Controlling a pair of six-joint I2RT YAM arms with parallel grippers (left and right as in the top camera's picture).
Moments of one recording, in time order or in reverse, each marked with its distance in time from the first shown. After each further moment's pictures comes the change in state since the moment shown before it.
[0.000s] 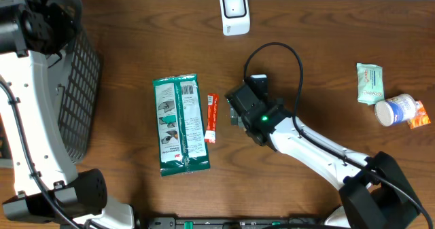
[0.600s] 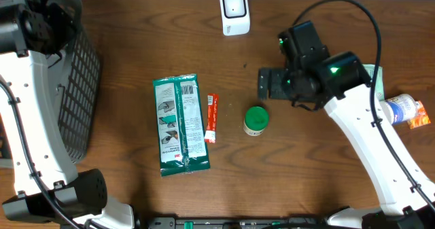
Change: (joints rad) left arm 0.000 0.000 0.000 0.000 0.000 0.000; right arm -0.286 -0.091 0.589 -0.764 -0.467 -0.077
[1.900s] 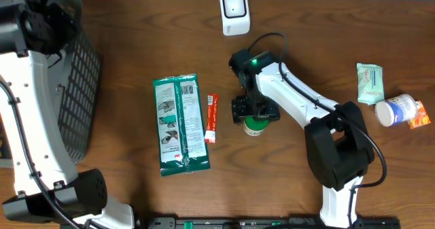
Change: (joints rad) left arm 0.000 0.000 0.000 0.000 0.000 0.000; right arm 0.117 0.500 -0.032 0.030 -0.042 -0.005
